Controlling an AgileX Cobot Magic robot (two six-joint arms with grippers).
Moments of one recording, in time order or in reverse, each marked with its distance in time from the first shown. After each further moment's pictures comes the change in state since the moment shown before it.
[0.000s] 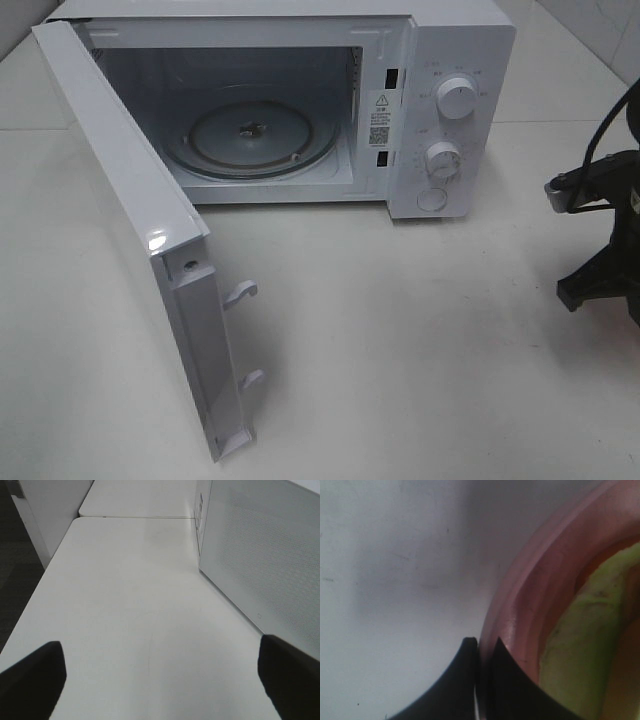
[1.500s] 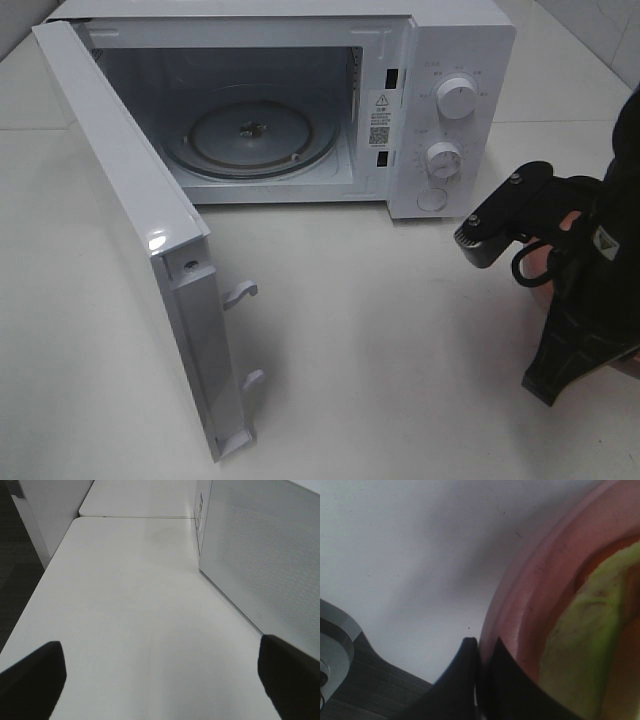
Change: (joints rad) left arm 0.000 0.000 0.000 0.000 0.000 0.000; right arm 0.467 -0.255 0.083 0.083 0.134 -0.151
